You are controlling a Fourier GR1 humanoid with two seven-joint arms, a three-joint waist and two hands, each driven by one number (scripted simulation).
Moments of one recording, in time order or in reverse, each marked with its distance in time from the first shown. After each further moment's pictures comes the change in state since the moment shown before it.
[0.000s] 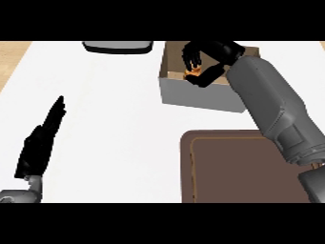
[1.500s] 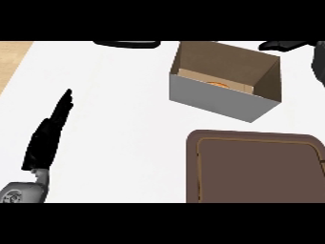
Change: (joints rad) left arm -0.050 -0.027 -0.009 -0.005 -0.027 -0.021 0.006; right arm -0.050 -0.313 -0.527 0.200 -0.463 0.174 0.121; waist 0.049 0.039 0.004
